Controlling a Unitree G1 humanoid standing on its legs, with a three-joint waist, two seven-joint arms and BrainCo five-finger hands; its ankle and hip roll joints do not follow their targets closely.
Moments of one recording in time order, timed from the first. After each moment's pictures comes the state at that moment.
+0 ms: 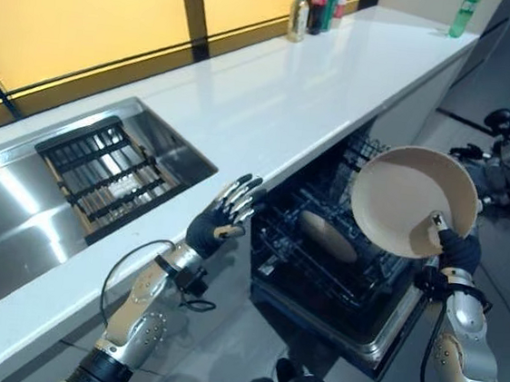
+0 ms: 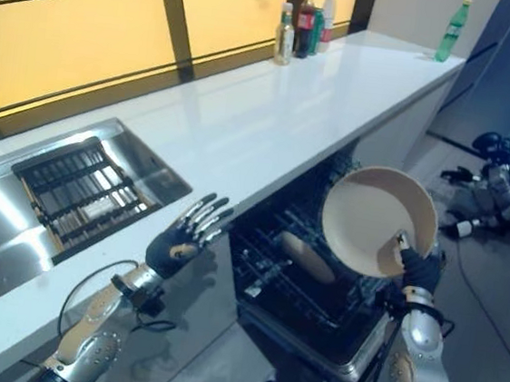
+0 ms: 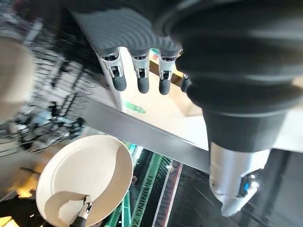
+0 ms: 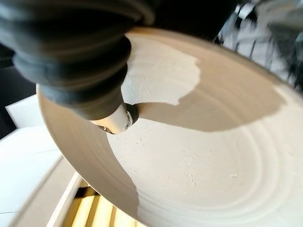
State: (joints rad) left arm 0.06 0.40 -0.34 -0.09 -0.85 -0.17 -0.37; right arm 0.07 -0.45 -0.13 0.07 0.50 -0.14 -0.24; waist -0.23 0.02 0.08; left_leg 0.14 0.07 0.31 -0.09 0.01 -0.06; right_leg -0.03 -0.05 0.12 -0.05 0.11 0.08
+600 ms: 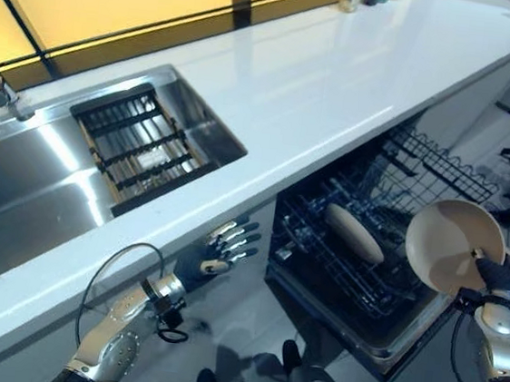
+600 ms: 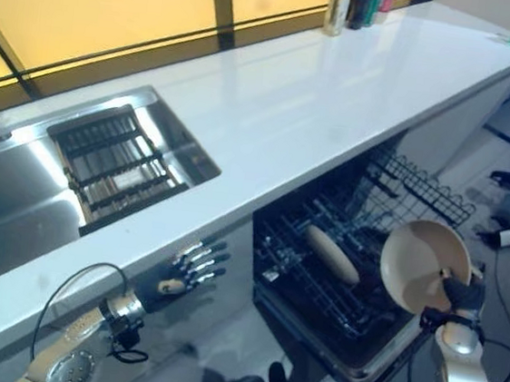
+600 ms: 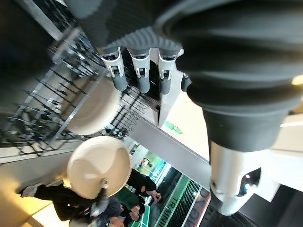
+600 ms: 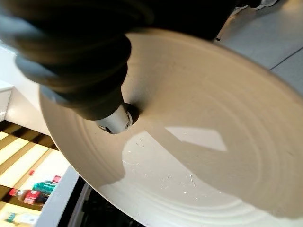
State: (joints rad) left arm 0.14 0.52 -0.33 -0.05 -0.89 -0.02 -0.55; right arm -0.07 -0.65 -0.16 0.52 0.33 -0.08 -0.37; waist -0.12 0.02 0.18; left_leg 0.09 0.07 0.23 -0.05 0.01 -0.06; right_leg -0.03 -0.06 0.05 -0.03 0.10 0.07
